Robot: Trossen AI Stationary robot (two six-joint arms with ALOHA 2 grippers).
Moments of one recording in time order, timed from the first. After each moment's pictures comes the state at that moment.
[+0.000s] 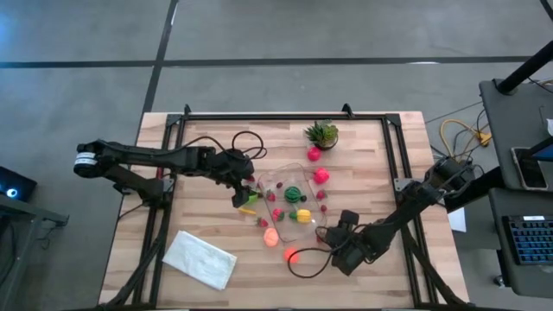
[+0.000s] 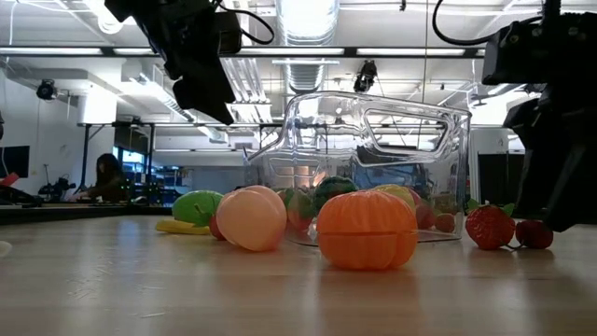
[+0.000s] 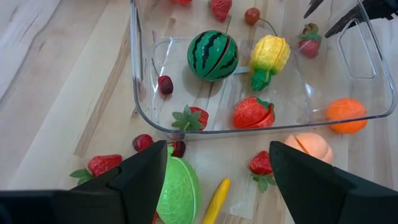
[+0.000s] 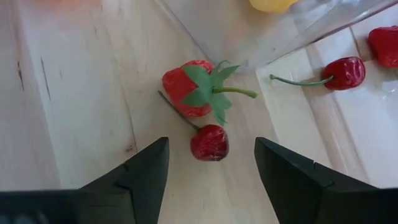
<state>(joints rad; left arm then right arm) 0.06 1.28 0.96 -0.50 0.04 -0.28 0.69 1.71 0.93 -0.58 0.44 0.90</state>
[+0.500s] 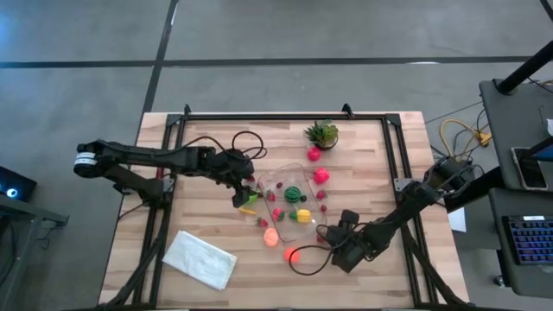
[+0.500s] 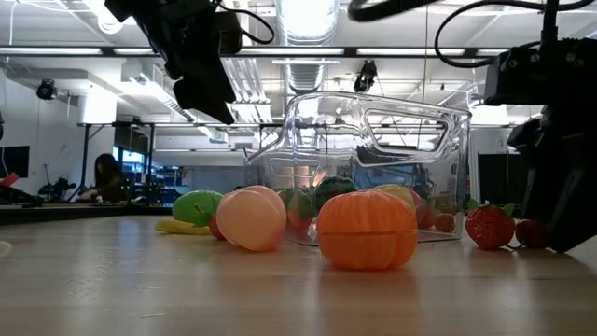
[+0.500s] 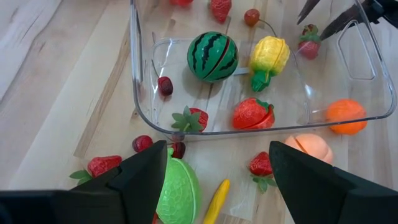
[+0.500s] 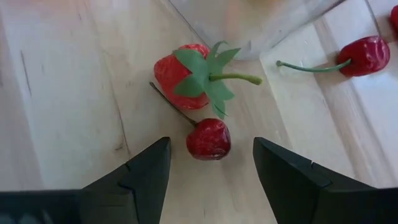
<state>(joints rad) 0.06 1.28 0.95 -0.50 0.04 -0.28 0.68 1.71 0.85 -0.48 0.42 0.92</state>
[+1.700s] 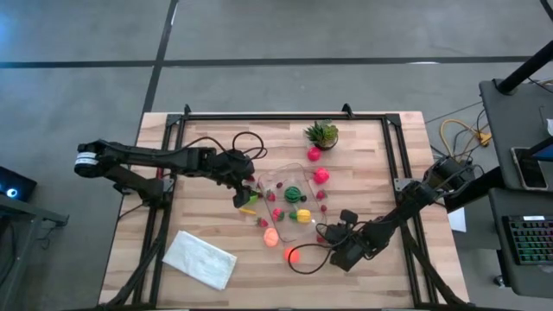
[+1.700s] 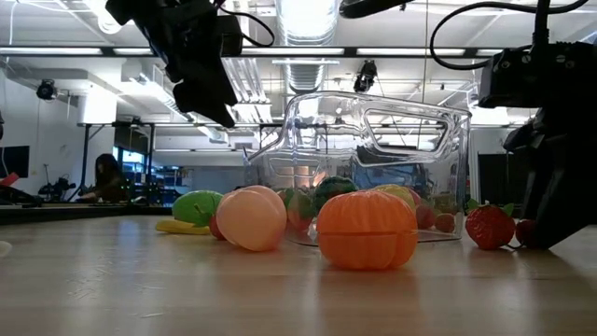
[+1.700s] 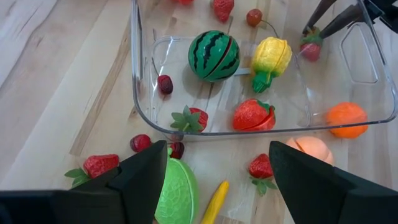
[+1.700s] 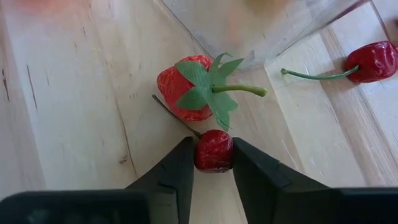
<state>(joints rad) 0.06 1.29 0.94 -0.48 0.04 -0.31 0.66 1.71 0.84 -0.43 0.42 0.92</state>
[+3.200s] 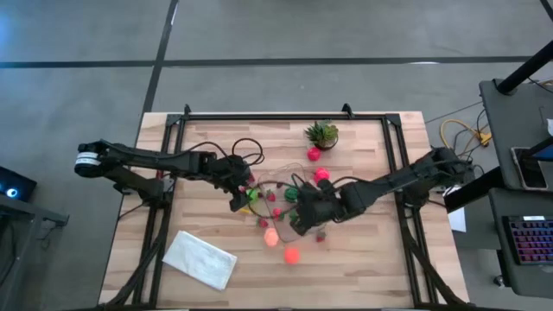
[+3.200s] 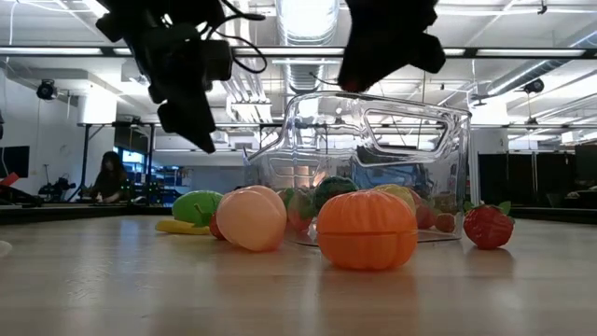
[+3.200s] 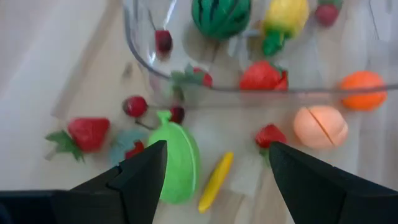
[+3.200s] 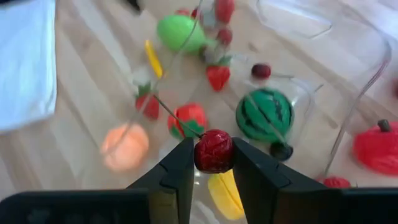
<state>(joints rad) 0.06 1.29 0.85 -0.47 0.10 -0.34 0.33 1.68 1.36 -0.71 0.43 0.90</state>
